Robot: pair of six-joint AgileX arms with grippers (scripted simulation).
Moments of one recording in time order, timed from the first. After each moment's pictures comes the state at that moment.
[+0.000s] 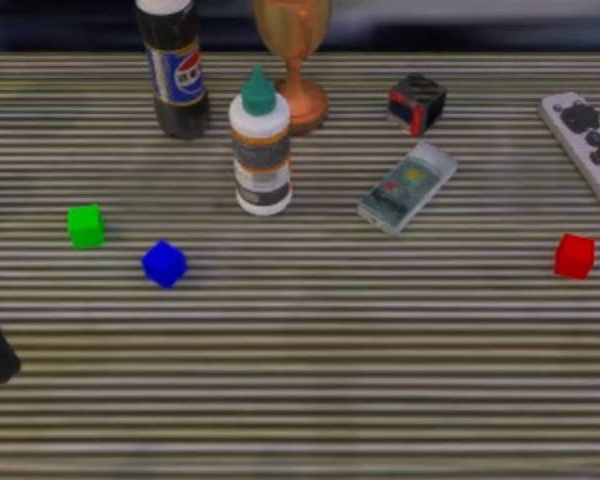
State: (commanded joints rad) left arm 0.00 0.00 0.00 0.00 0.00 0.00; right arm 0.00 0.00 0.00 0.00 0.00 0.00
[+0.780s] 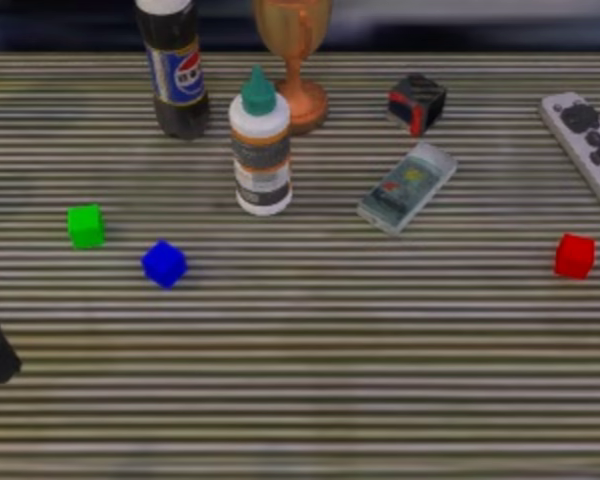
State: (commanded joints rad) left arm 0.00 0.00 0.00 0.00 0.00 0.00; right arm 0.03 0.69 0.56 -0.36 0.00 -0.40
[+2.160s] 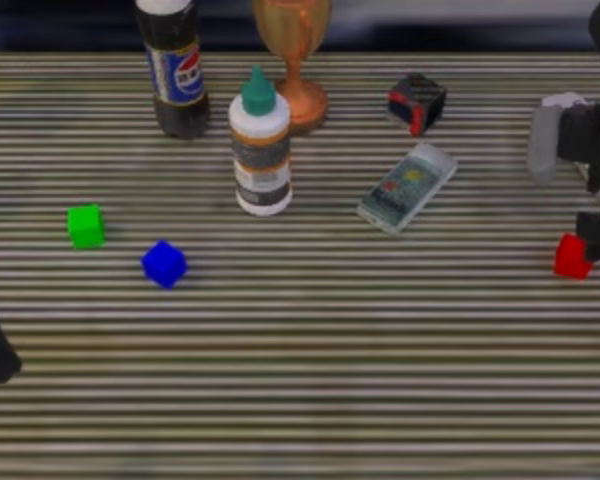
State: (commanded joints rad) left arm 0.00 0.00 0.00 0.00 0.00 0.00; right arm 0.10 2.15 1.65 -1.08 0.00 -1.18
